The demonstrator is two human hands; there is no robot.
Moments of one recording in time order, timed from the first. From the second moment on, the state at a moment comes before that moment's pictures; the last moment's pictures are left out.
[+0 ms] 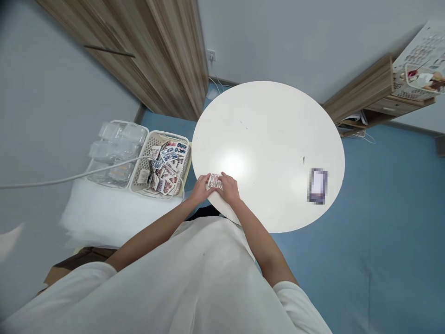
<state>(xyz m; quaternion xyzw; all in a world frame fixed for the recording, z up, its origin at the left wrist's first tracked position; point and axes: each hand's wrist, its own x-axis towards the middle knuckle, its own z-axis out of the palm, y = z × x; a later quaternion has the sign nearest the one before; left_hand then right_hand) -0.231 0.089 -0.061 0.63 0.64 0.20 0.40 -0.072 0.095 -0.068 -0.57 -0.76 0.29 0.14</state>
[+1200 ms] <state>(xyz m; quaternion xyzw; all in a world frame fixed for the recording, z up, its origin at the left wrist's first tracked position) -0.263 0.079 -0.054 0.73 0.62 0.10 0.27 -0.108 0.083 -0.059 -0.59 -0.78 0.21 0.07</state>
